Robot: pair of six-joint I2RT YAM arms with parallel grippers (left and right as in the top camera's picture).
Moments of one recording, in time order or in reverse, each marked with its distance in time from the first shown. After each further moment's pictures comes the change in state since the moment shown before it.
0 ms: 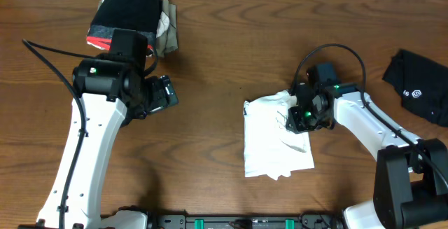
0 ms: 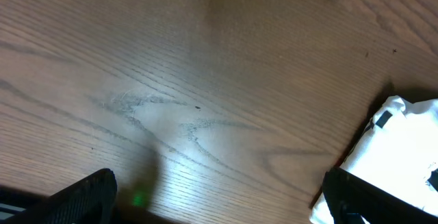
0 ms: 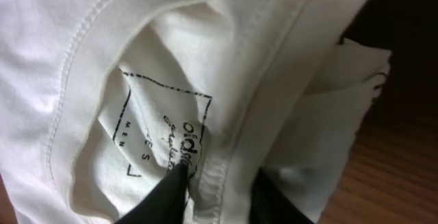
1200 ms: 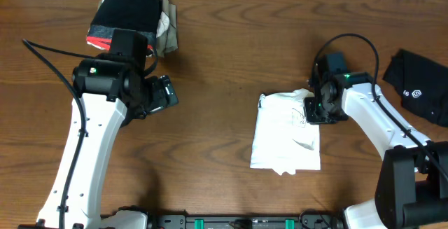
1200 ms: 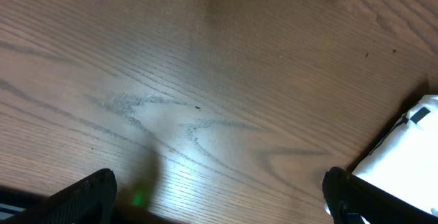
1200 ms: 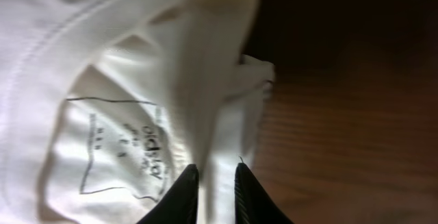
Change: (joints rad) left arm 0.000 0.000 0.000 0.000 0.000 0.000; right arm -0.051 0.000 0.106 -0.143 0.296 0.132
